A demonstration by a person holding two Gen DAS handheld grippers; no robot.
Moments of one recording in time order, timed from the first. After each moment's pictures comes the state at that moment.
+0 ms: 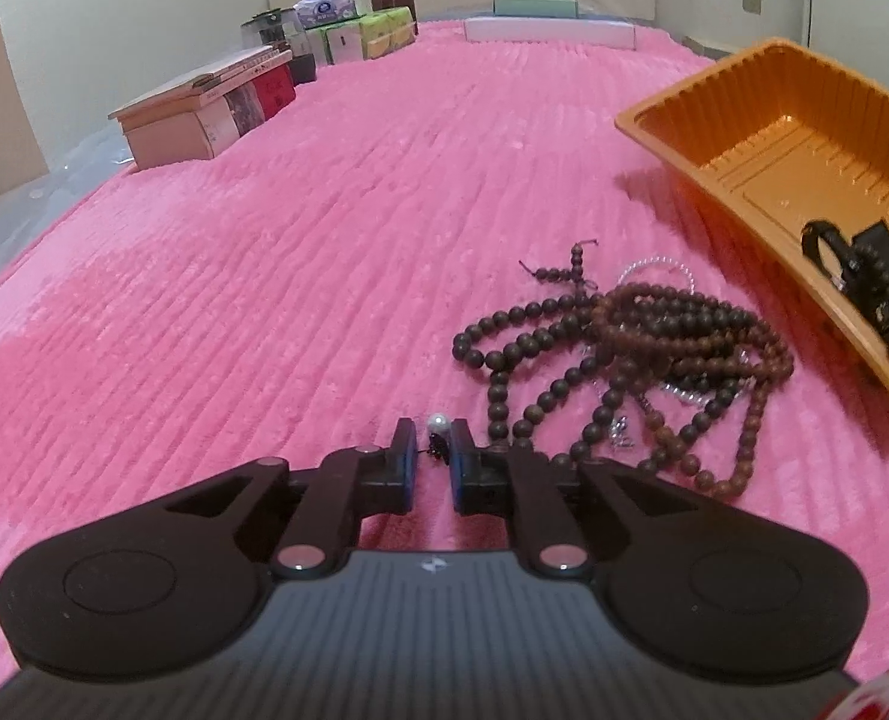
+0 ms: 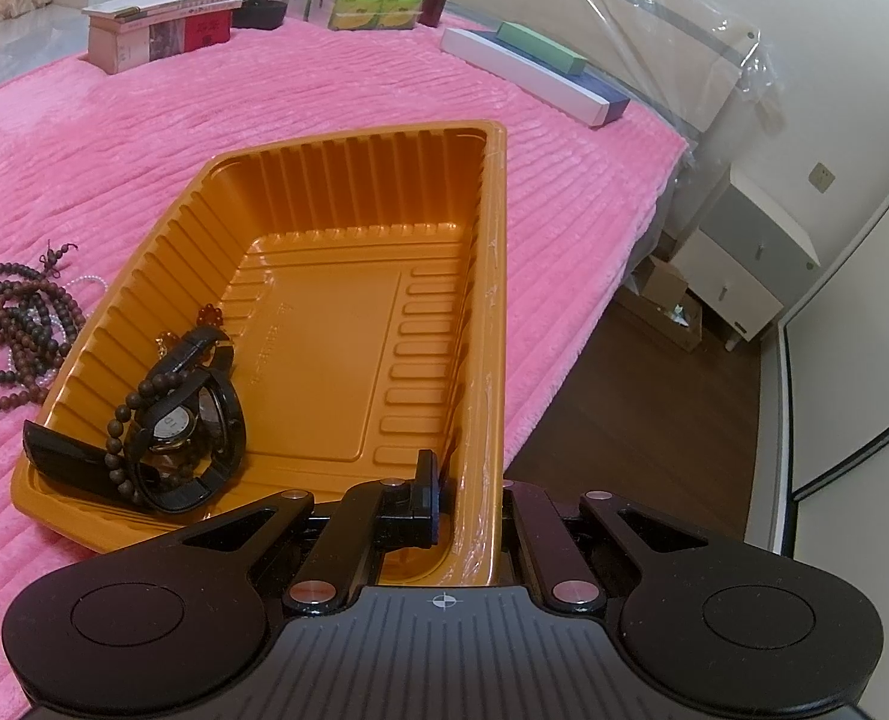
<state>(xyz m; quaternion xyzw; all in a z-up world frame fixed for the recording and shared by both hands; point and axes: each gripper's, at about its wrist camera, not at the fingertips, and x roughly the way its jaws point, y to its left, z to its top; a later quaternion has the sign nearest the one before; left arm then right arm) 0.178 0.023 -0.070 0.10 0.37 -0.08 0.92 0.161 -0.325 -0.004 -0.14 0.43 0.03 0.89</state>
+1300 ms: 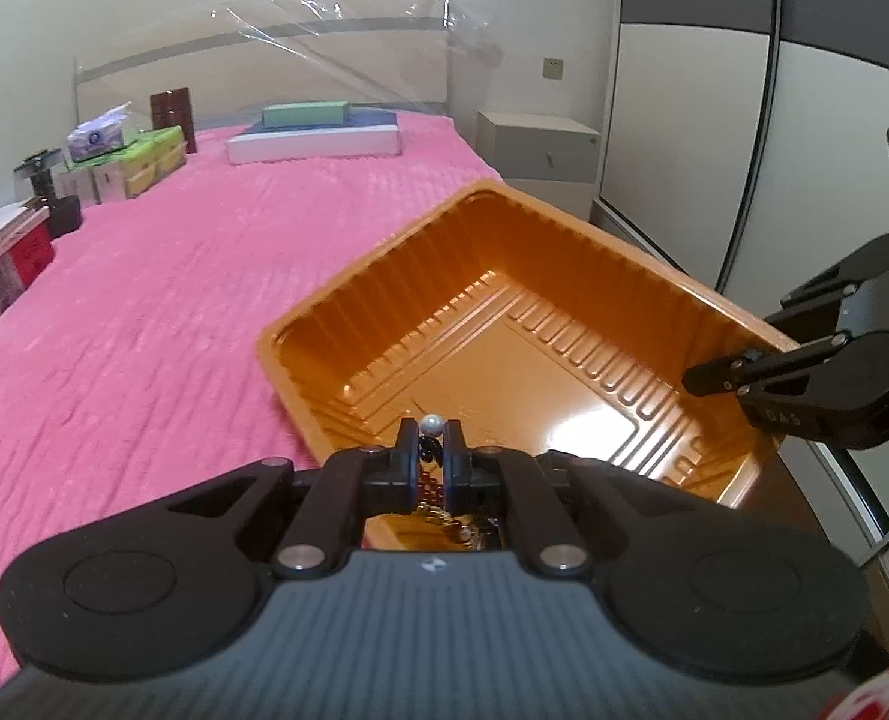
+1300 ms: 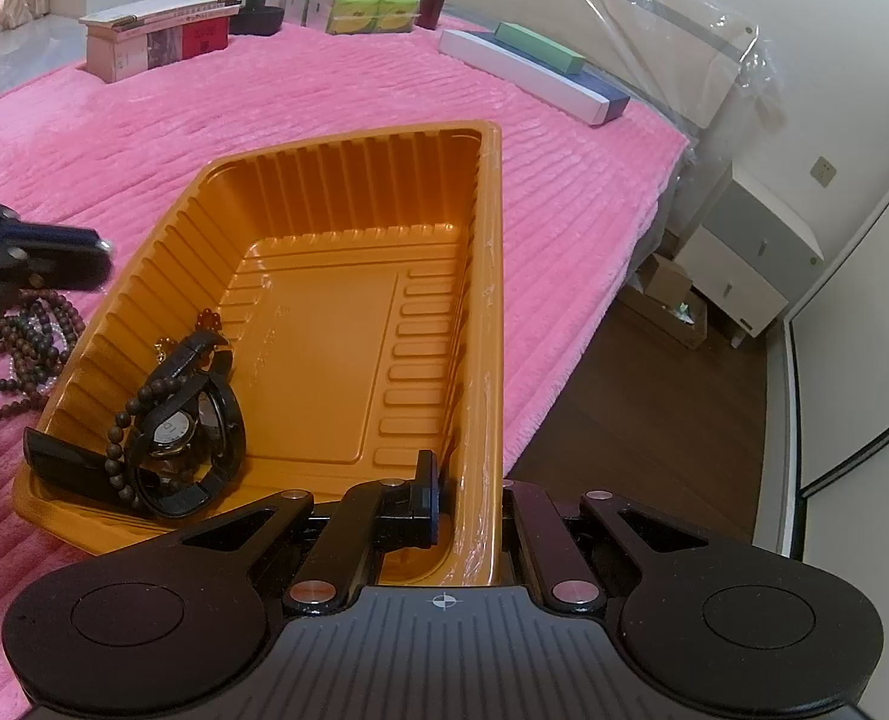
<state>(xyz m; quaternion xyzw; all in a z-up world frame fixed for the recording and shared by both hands) 0.195 -0.133 0.001 0.08 0.30 -0.27 0.91 0.163 -0.327 -0.005 -0.13 0.42 0.03 0.90</state>
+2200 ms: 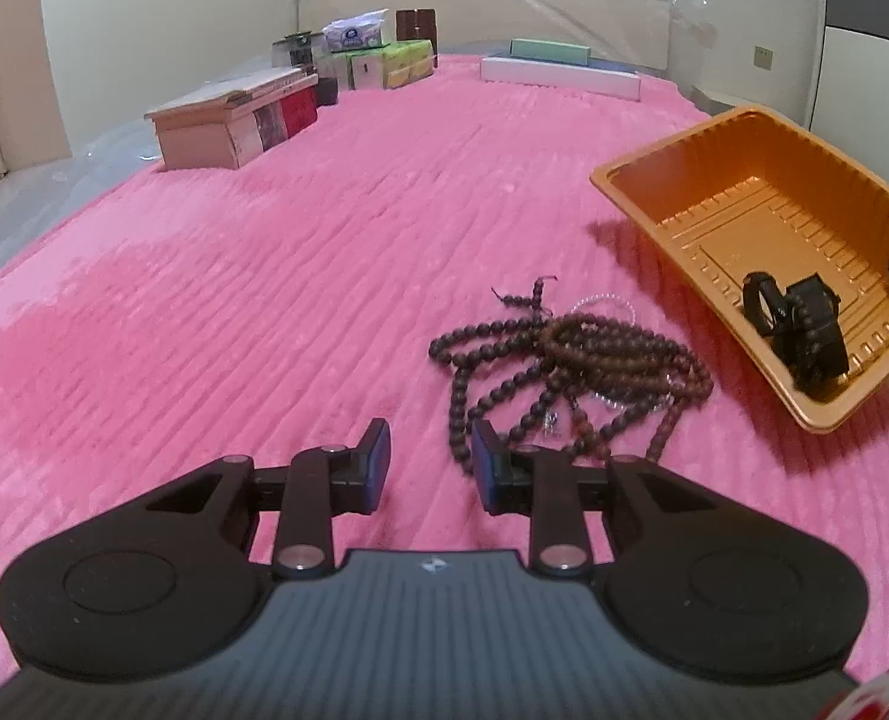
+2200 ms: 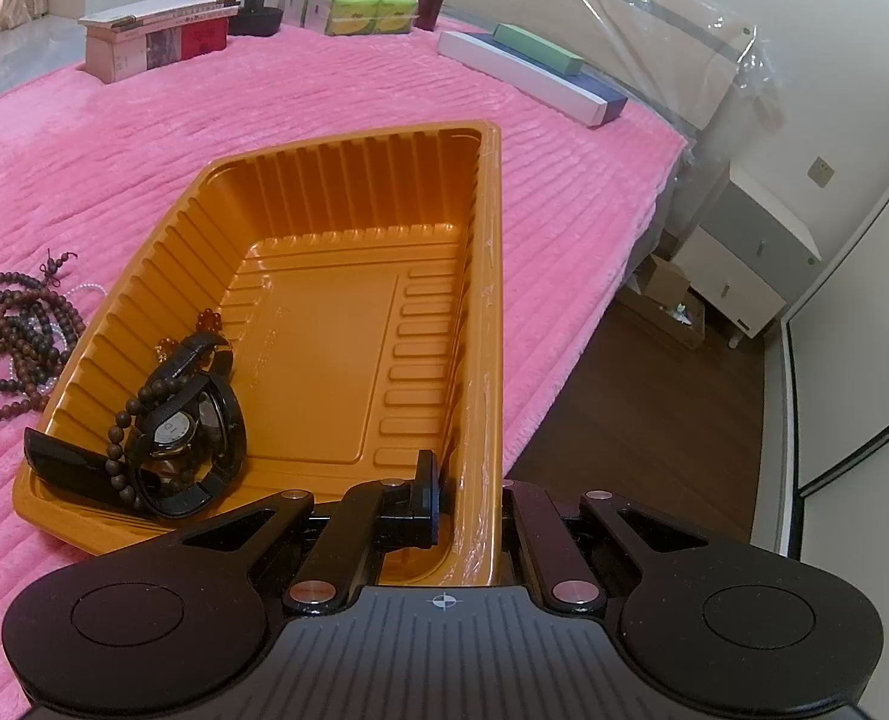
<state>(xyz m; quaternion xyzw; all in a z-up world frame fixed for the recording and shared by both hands) 0.132 0.026 -0.039 0.05 0.35 -0.07 0.93 0.161 -0.327 -0.004 -0.13 0.42 0.03 0.90</state>
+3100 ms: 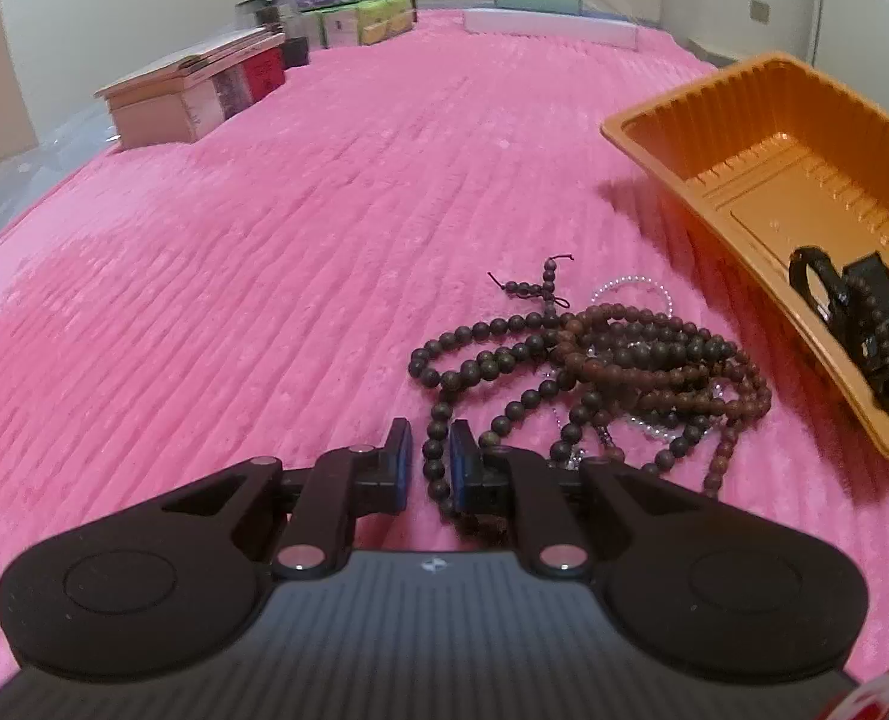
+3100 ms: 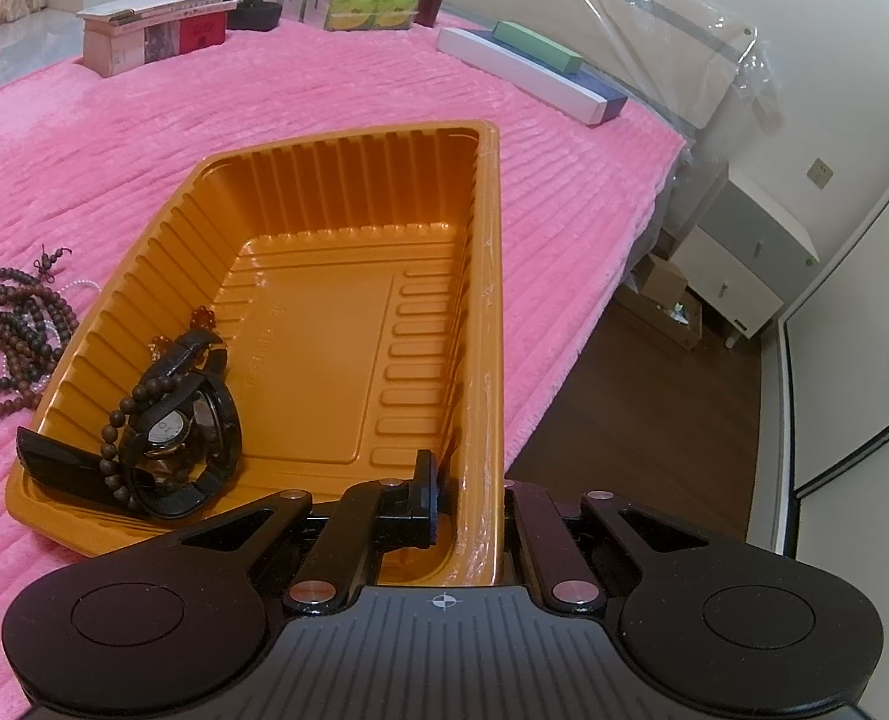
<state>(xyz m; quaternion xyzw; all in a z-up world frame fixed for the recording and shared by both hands) 0.190 0.006 -0.066 0.08 0.39 -0.08 0.91 0.163 -0.329 -0.005 -0.14 0.42 0.03 0.89</state>
